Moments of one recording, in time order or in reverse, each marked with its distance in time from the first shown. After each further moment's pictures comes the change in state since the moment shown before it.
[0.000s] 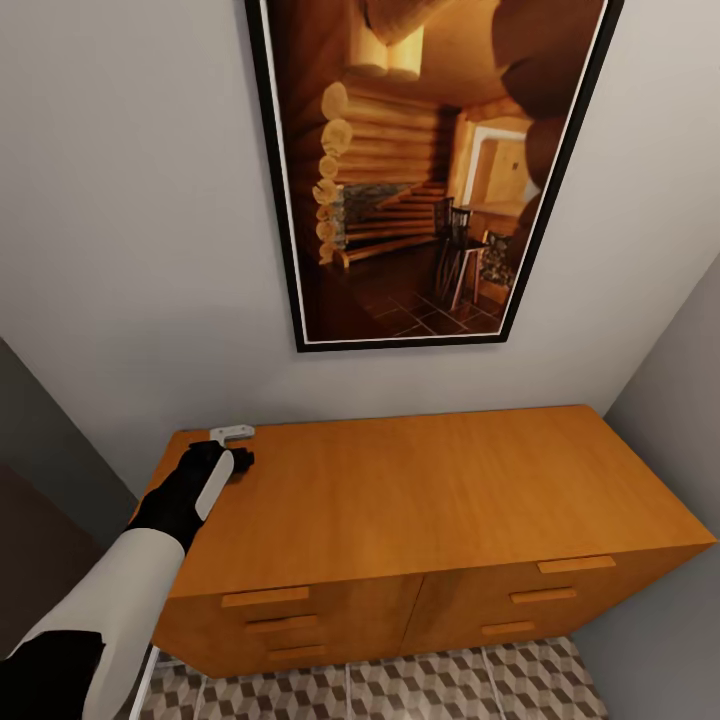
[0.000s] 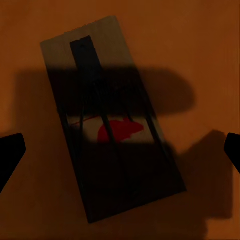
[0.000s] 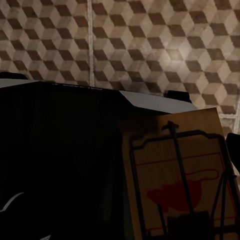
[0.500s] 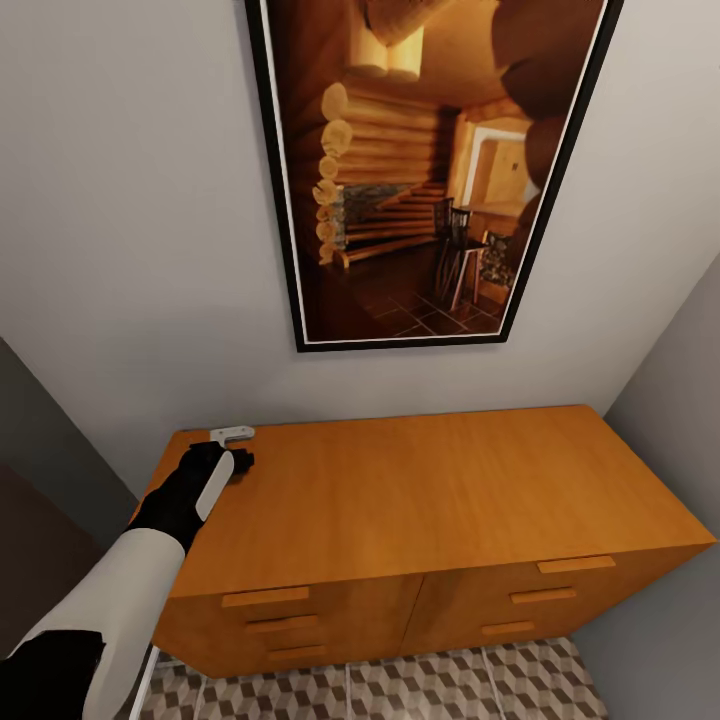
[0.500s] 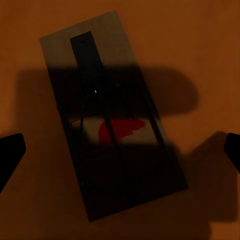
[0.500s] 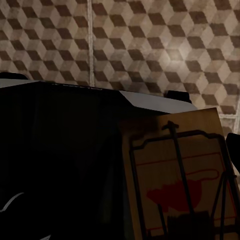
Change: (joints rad) left arm 0.000 0.000 0.000 0.009 -0.002 -0.003 0.000; right arm 0.000 0.000 0.000 0.000 0.000 0.000 0.000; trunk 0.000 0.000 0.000
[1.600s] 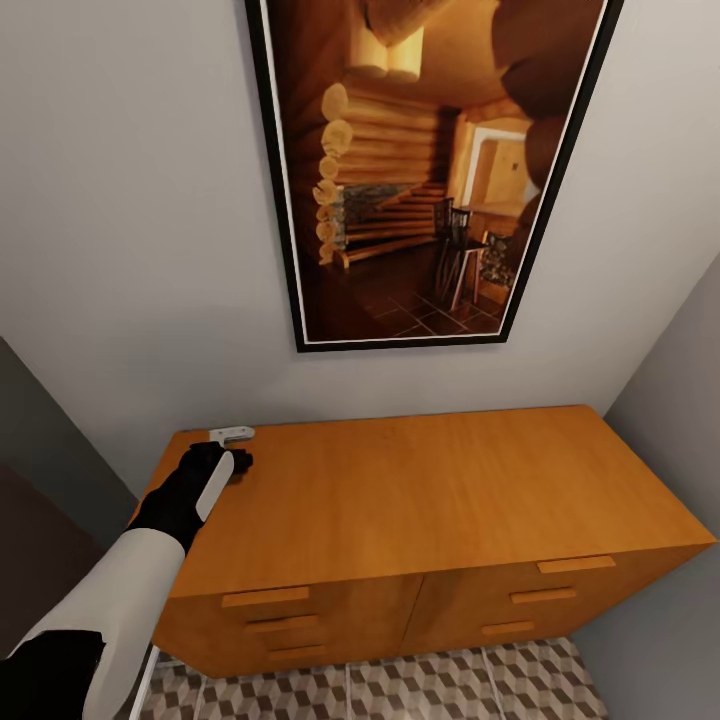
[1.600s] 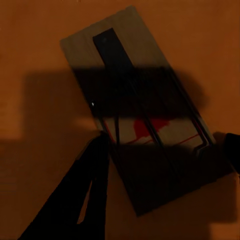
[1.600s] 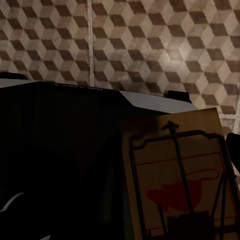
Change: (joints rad) left arm 0.000 0.000 0.000 0.000 -0.018 0.005 0.004; right arm 0.000 0.000 0.000 0.000 0.000 0.000 0.000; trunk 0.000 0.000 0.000
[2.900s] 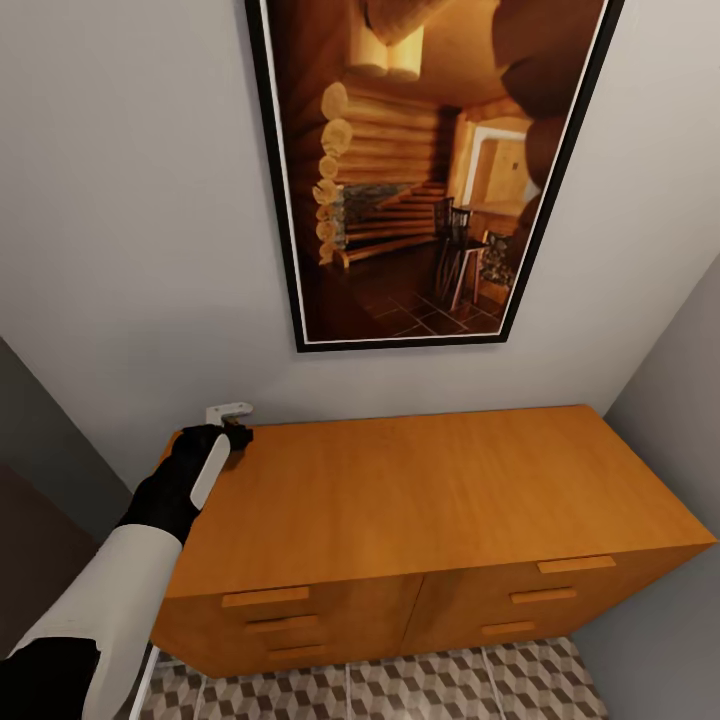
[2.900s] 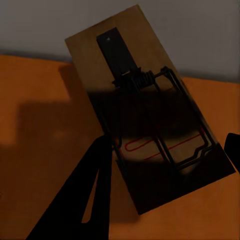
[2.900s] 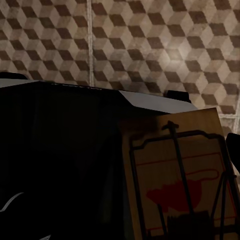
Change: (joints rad) left arm 0.001 0.001 0.000 -0.152 0.021 0.007 -0.005; right arm 0.000 0.000 0.000 0.000 0.000 0.000 -0.001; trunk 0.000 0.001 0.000
